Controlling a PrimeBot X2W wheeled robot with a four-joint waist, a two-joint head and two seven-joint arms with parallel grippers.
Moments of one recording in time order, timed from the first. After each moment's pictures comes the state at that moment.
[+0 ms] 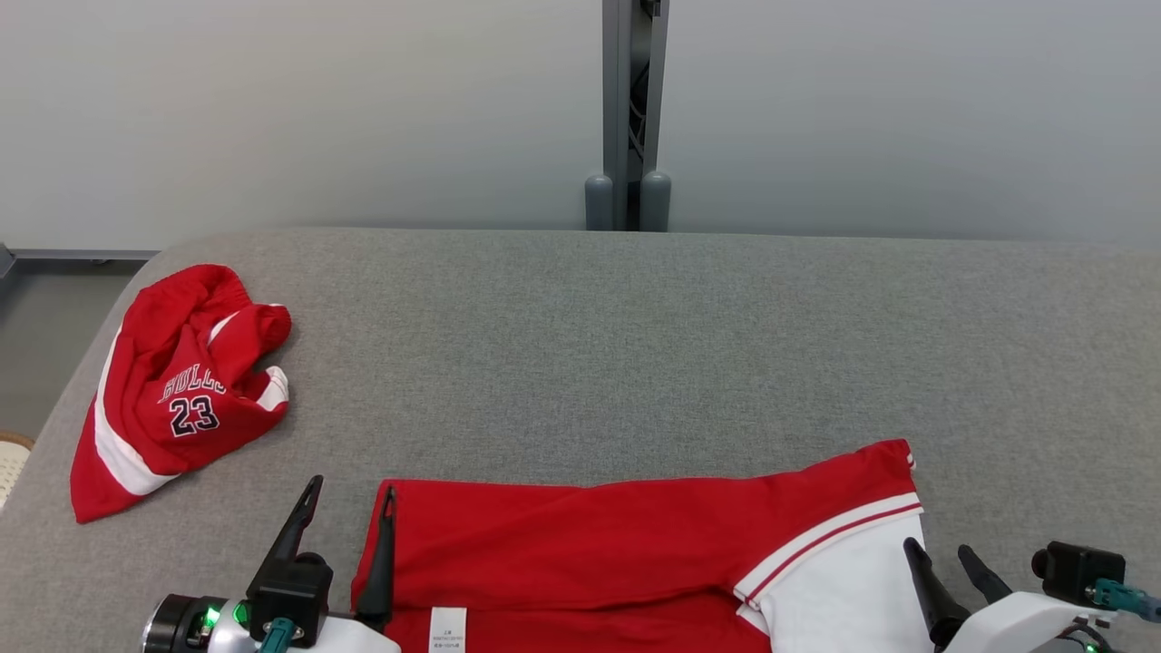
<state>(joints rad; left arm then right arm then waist) -0.01 0.12 -0.18 0.29 -0.03 0.10 -0.26 -0.16 -0.22 0.27 0.69 0.66 0.13 -0.16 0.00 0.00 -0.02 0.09</state>
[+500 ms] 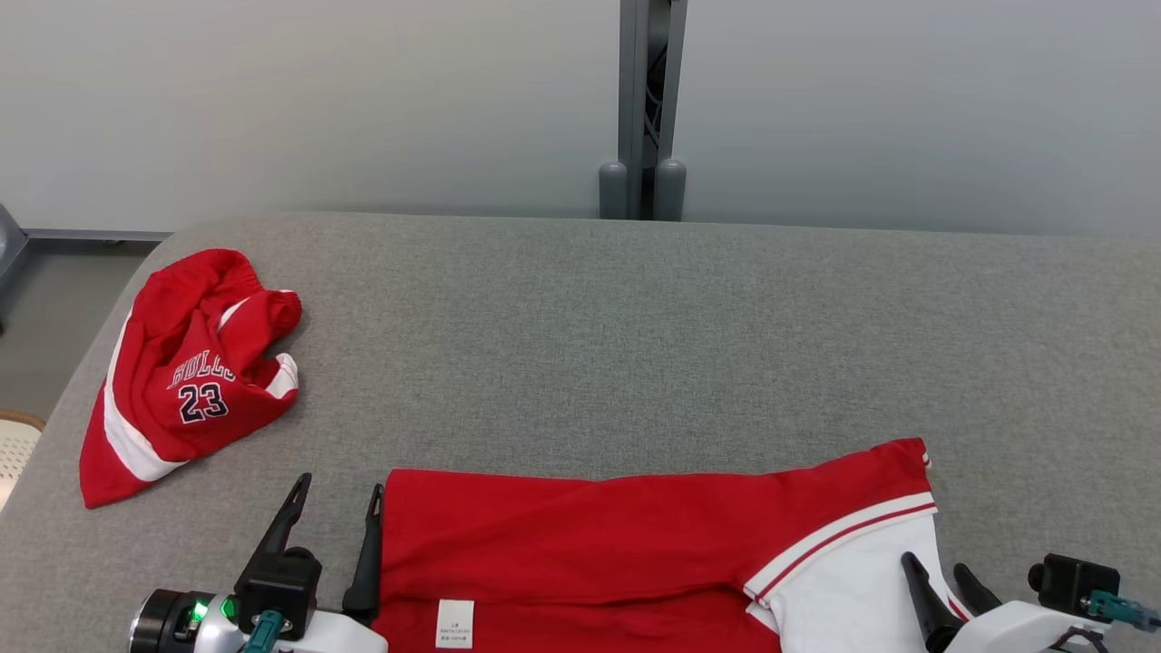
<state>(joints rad) -0.02 0.13 -0.17 0.32 -0.03 0.08 -0.26 -0.20 -0.22 0.36 0.81 0.80 0.13 -0.20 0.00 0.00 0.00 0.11</state>
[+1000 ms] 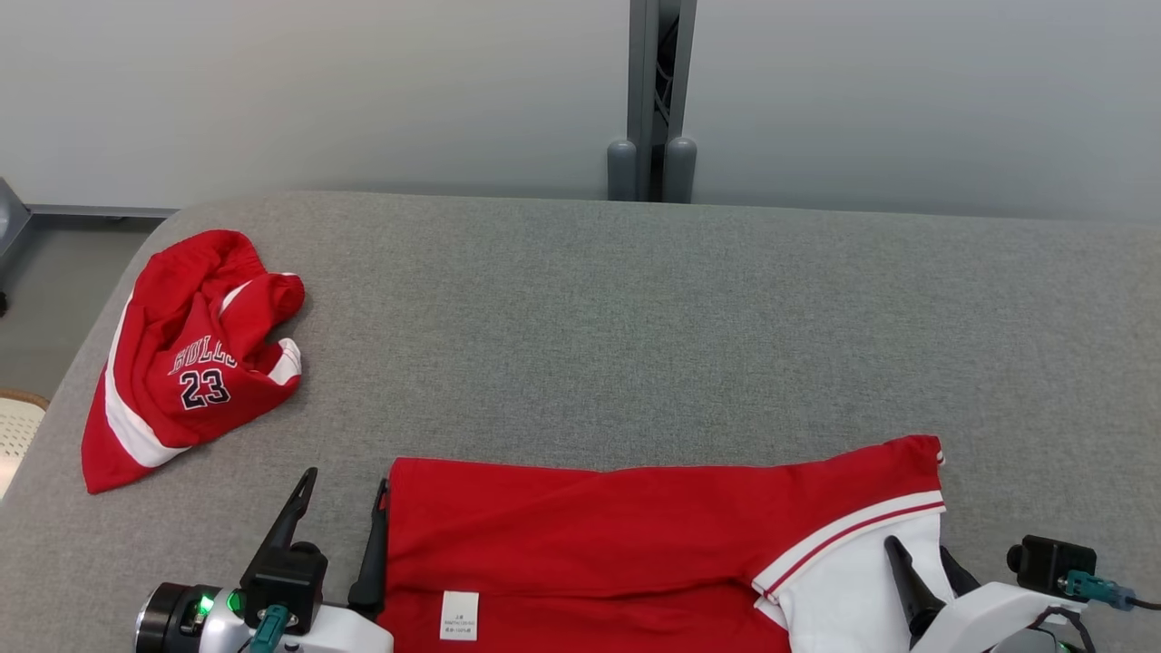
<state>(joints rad) -0.03 0.13 -0.17 0.32 -0.02 0.08 -0.26 -0.28 -0.22 0.49 0.89 0.88 0.13 -0.25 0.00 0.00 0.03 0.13</state>
